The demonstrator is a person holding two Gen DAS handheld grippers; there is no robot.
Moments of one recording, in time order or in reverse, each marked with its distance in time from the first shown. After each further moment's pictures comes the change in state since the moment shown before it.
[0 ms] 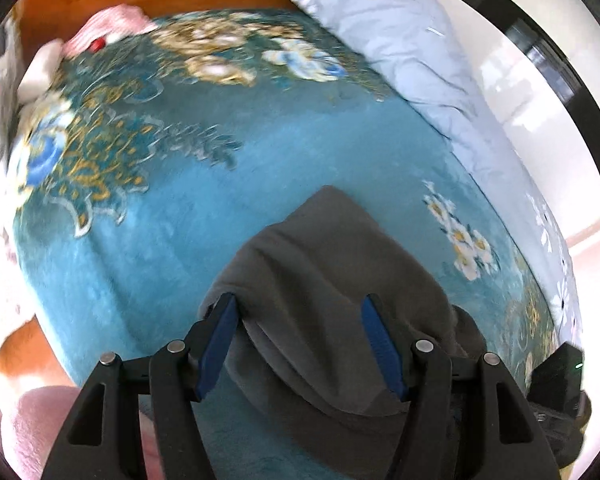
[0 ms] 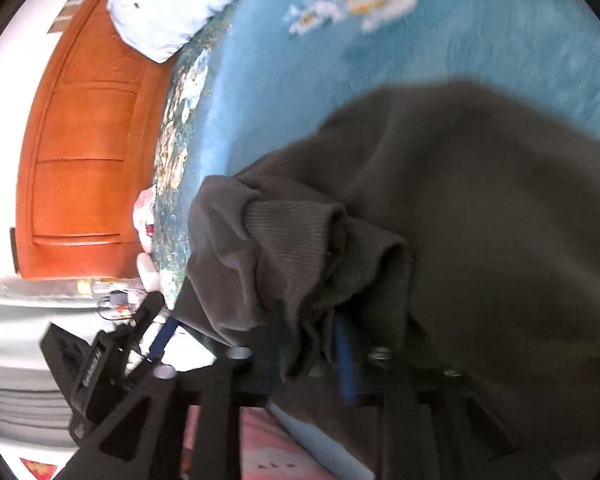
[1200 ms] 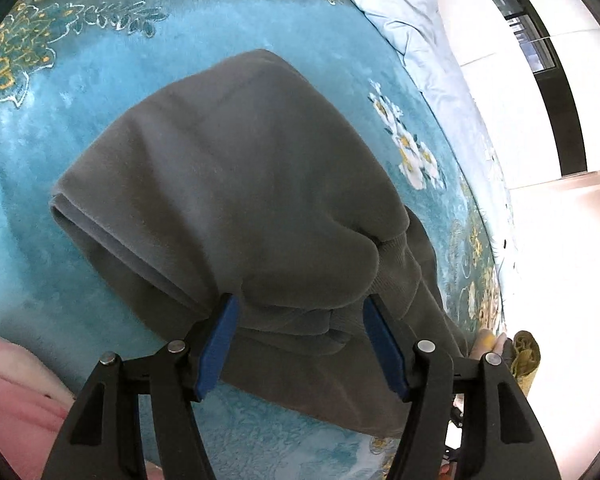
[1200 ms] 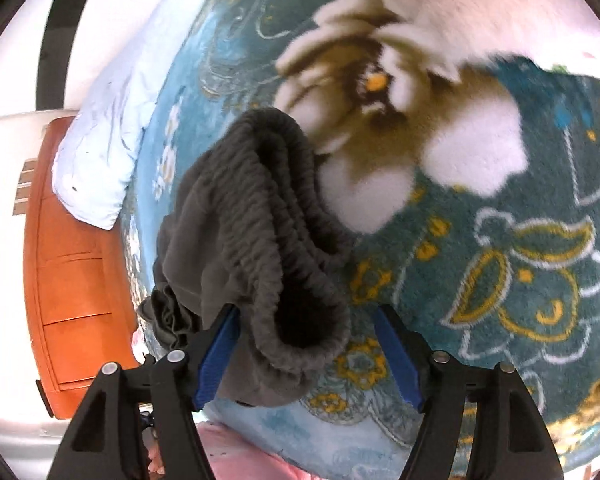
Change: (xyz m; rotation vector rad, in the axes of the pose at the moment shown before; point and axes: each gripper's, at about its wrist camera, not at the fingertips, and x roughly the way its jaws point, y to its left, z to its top) left arm 0.046 0.010 -0.023 -0.065 0.330 -0.268; right arm -0.154 -0.172 -0.115 0.495 -0.367 -0.023
